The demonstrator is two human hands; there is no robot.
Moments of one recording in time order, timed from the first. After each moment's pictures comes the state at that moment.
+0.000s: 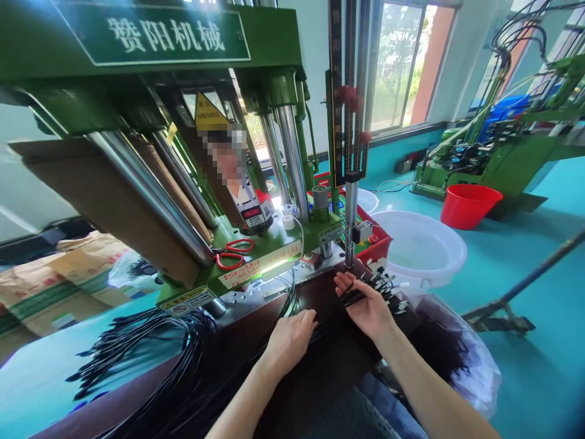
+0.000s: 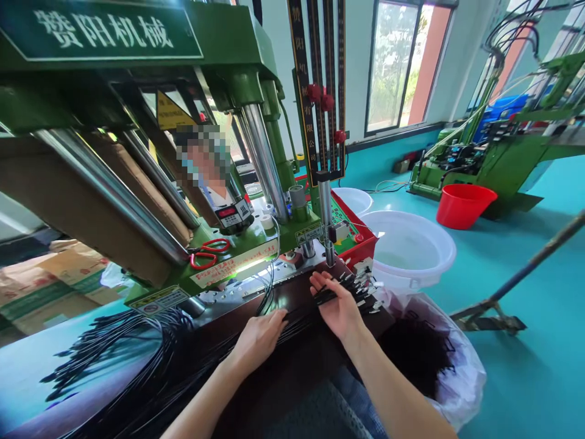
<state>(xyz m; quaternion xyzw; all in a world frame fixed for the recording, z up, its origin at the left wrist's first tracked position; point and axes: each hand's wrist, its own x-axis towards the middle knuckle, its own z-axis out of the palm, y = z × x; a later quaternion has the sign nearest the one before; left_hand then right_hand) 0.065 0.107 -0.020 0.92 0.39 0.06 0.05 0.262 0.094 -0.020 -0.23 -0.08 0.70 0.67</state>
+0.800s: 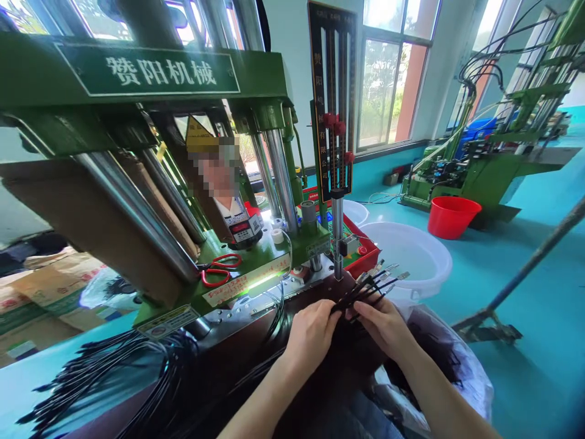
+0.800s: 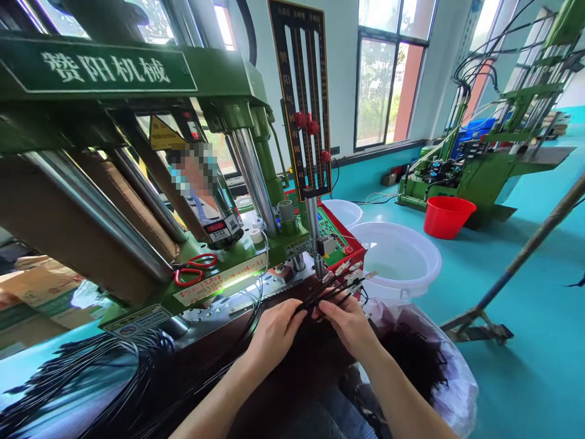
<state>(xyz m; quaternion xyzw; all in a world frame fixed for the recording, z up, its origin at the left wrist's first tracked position) 0.139 0.102 0.031 0.88 0.37 0.25 0.16 0.300 0.068 0.010 -0.35 -0.37 0.56 0.65</state>
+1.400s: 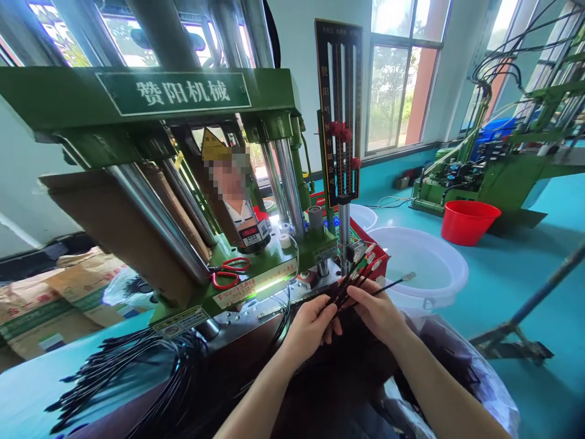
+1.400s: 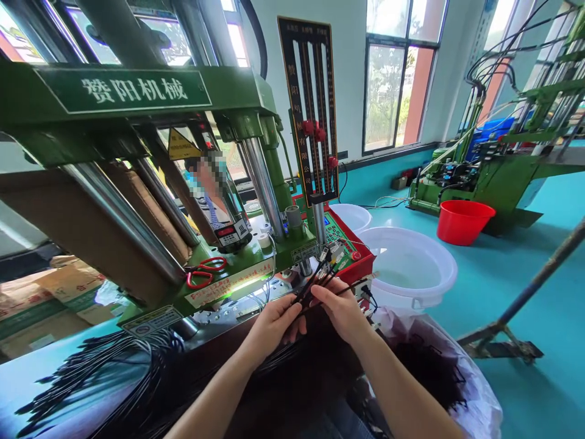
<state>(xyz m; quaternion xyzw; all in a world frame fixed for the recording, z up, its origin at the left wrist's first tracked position) 0.137 0.115 0.047 0.70 0.34 0.27 0.57 0.289 0.096 0.043 -0.31 -0.39 0.59 0.64</state>
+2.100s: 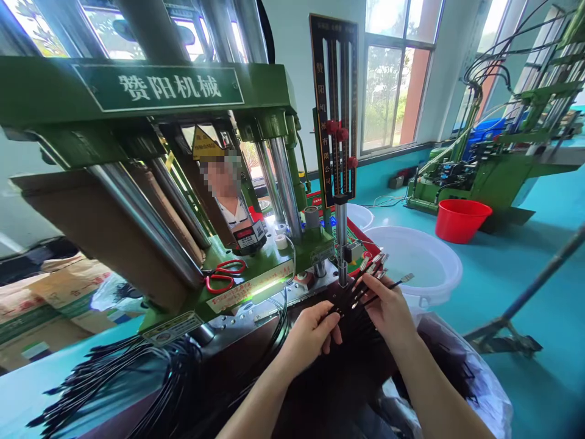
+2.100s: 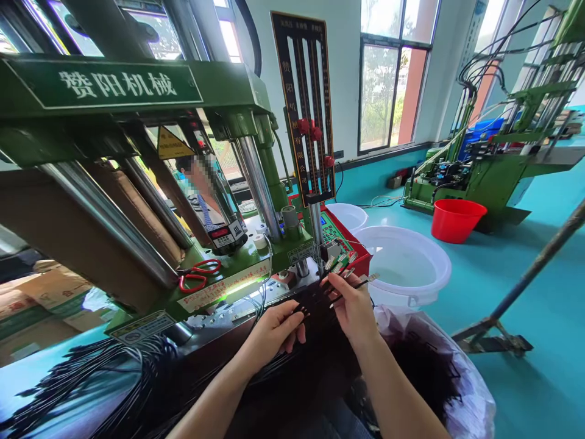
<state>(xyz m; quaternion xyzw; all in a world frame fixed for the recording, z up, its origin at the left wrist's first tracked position) 0.136 0.112 0.049 0.72 0.34 0.23 0.55 0.300 0.098 0.045 -0.31 -0.21 0.53 0.77</state>
